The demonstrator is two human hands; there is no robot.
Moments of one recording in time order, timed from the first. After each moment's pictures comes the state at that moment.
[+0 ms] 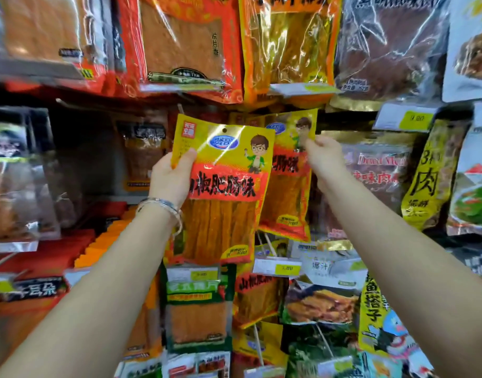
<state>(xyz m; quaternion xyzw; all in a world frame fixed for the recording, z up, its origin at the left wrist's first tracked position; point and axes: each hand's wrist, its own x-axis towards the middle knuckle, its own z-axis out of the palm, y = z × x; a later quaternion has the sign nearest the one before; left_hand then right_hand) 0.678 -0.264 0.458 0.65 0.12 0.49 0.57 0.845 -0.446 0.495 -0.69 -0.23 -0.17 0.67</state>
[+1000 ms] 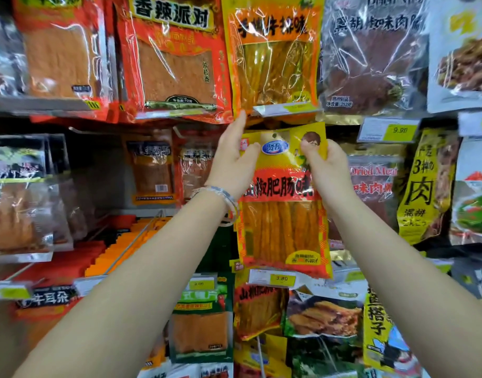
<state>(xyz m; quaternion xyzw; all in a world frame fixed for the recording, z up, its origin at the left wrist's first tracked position) 0.701 -0.363 0.512 0.78 -0.02 0.47 0.41 0.814 -0.488 0.496 -0.62 -0.34 -0.19 0.68</state>
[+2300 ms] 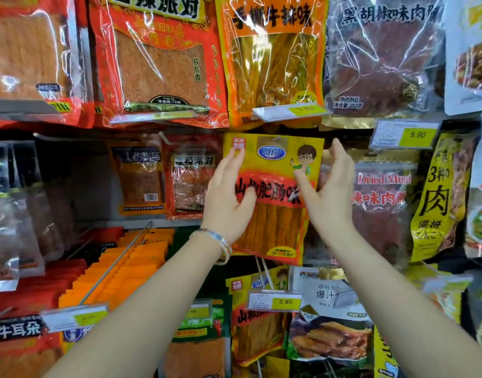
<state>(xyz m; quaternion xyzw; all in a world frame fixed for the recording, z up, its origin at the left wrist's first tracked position) 0.751 -0.319 0.450 0.81 -0.03 0.52 0.27 0.849 -0.470 0.456 -0.69 -0.30 -0.40 0.52</state>
